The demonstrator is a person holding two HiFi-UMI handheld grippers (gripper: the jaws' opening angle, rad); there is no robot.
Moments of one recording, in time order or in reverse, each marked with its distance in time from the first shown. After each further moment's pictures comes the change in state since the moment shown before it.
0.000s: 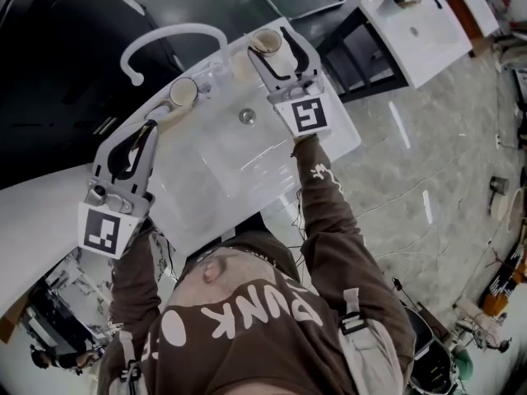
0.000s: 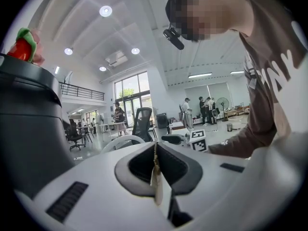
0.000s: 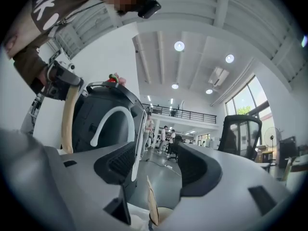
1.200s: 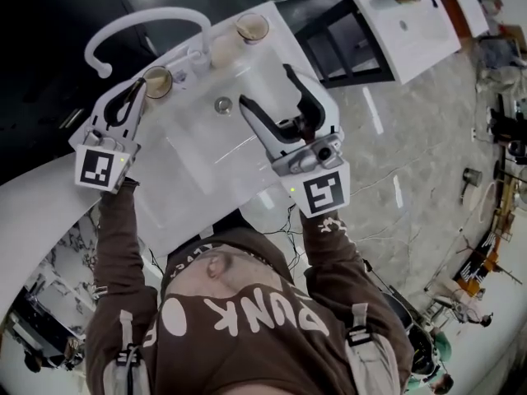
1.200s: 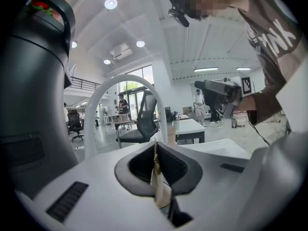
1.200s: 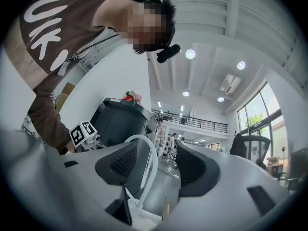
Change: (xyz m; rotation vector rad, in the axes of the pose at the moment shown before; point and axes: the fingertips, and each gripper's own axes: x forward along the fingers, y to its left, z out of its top) left arm 0.075 0.048 -0.134 -0.050 0.027 0.038; right arm -0.062 0.051 0.090 -0.075 -0.022 0.124
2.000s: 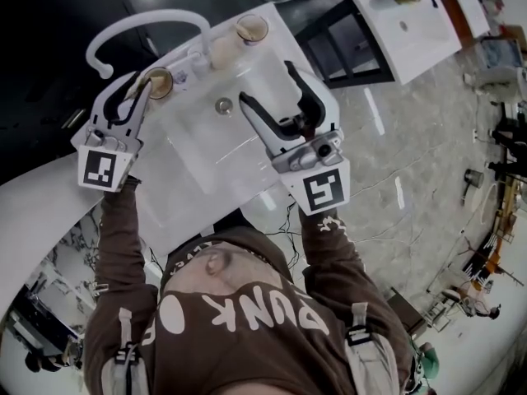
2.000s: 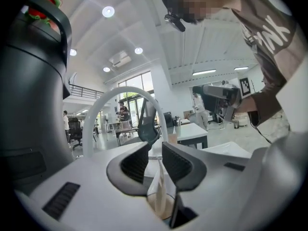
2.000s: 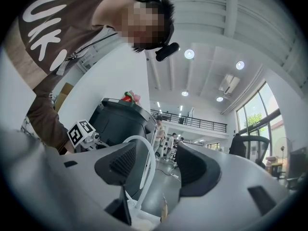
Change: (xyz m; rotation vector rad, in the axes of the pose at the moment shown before) left arm 0.002 -0.002 0.021 0.023 -0.070 0.028; right arm 0.000 -0.005 0.003 0.004 -0.002 -0.011
